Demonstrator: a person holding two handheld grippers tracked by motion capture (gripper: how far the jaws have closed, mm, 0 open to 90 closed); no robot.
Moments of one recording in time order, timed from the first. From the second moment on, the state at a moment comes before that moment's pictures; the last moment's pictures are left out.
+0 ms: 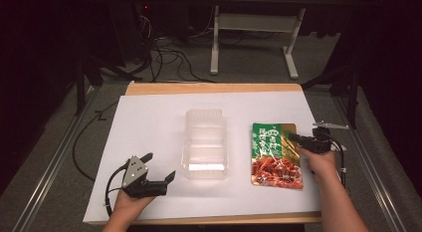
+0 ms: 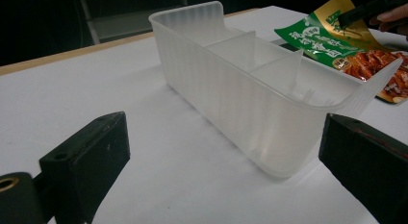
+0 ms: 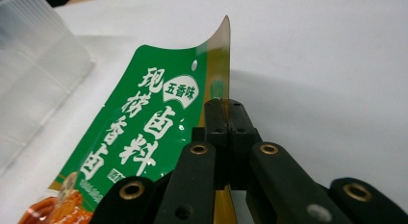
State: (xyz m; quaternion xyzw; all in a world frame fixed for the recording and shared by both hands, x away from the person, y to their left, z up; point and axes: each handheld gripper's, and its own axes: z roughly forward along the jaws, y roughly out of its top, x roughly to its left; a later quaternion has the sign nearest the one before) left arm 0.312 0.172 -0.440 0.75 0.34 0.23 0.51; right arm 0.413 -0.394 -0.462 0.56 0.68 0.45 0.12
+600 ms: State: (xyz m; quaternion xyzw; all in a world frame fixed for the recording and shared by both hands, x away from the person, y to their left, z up) left arm 0.310 0.175 -0.437 0.75 0.33 0.24 0.53; right arm 0.378 -0.382 -0.411 0.50 0.67 0.52 0.18
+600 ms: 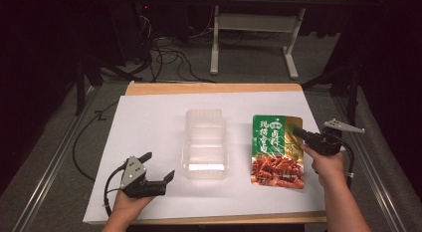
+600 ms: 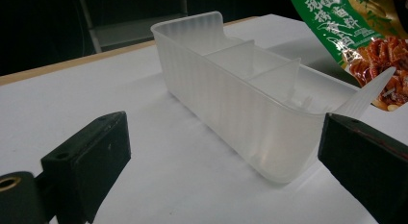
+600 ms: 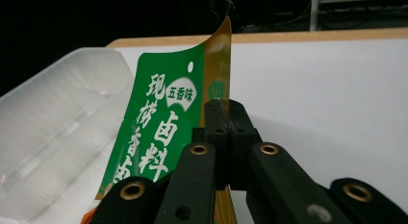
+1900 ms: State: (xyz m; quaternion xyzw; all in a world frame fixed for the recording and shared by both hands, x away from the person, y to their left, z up) left arm 0.311 0.173 -0.439 0.75 0.33 0.23 0.52; right arm 0.336 -0.373 -0.350 0.41 0.61 0.60 0.31
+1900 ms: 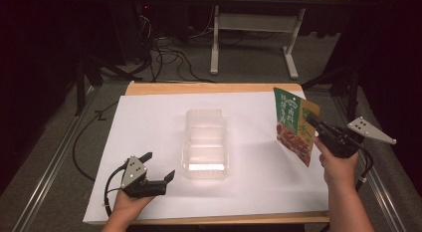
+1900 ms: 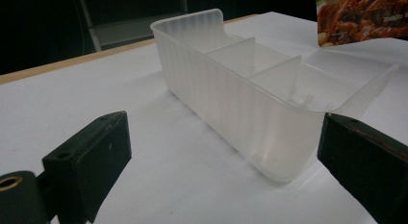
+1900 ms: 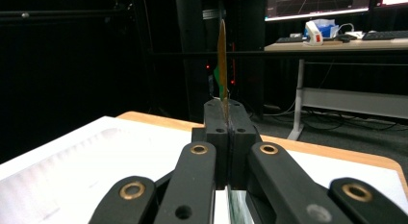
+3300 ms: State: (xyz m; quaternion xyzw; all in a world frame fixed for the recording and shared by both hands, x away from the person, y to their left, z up) left arm 0.311 0.177 -0.438 0.75 0.33 0.24 0.53; right arm 0.336 -0.334 -0.341 0.37 0.61 0.63 0.30
